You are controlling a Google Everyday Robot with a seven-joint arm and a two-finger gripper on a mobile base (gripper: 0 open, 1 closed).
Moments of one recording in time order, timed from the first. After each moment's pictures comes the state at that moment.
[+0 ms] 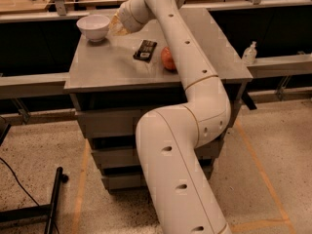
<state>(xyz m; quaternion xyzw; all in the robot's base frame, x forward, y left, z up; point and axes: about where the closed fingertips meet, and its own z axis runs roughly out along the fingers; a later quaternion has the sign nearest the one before) 0.883 0.133 0.889 -0.85 0.25 -0.14 0.44</state>
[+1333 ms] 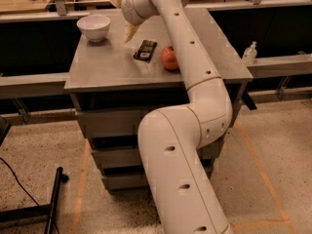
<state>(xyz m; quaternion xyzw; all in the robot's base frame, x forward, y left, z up) 0.894 0.129 0.921 -0.81 0.28 -0.15 0.49</state>
